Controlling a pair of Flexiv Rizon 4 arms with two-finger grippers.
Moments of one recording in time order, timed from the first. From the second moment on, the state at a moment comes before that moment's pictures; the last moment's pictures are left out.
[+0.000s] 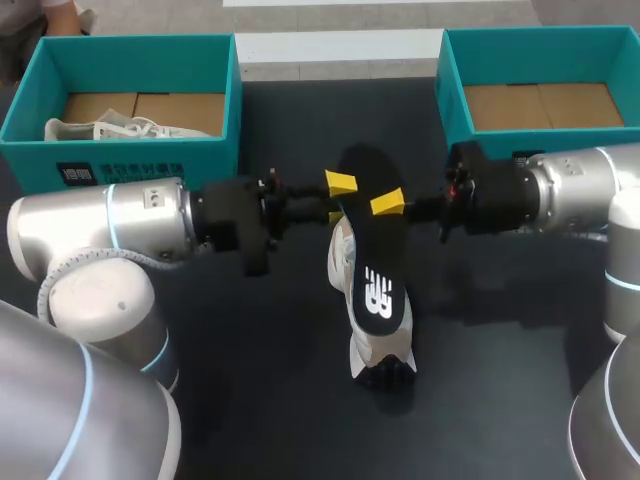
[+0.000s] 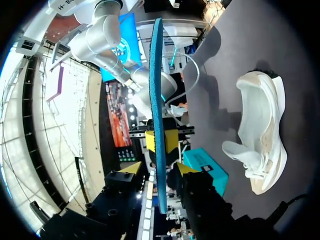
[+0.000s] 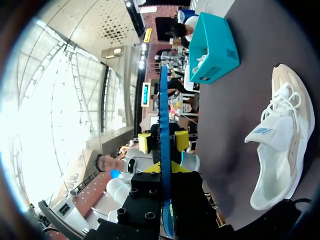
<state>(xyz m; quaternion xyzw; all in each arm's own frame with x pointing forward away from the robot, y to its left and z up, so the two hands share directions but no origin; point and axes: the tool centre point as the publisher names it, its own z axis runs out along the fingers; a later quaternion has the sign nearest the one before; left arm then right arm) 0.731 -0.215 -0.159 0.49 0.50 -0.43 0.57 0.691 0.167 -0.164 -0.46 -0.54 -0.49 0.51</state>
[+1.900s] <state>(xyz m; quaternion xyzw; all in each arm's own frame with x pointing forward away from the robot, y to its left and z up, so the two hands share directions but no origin) 0.701 -0.206 -0.130 0.33 0.64 -0.61 0.34 0.687 0.115 -0.163 -0.40 -0.69 -0.54 0.26</state>
